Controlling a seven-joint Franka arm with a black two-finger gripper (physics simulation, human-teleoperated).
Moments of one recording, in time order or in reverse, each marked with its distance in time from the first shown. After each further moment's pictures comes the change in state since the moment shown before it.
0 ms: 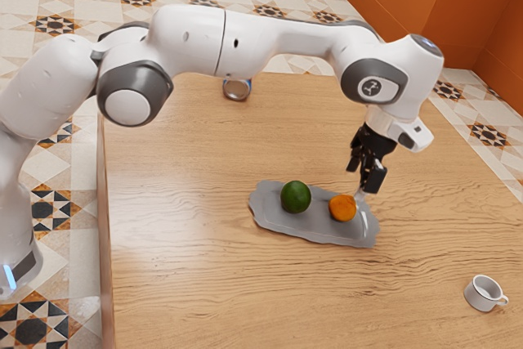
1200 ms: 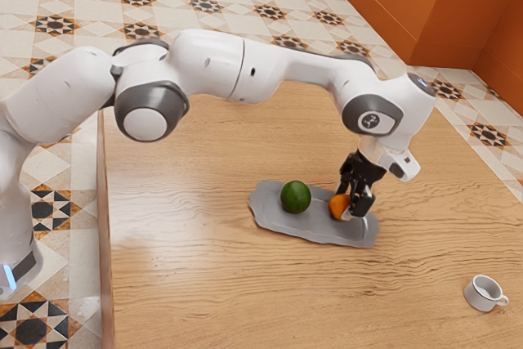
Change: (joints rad) arm 0.038 0.128 -0.005 0.013 -0.004 0.018 0.001
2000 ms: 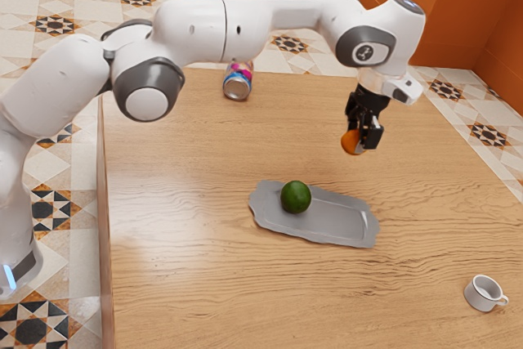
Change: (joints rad) arm 0.099 -0.076 0.038 0.113 0.017 -0.002 -0.002
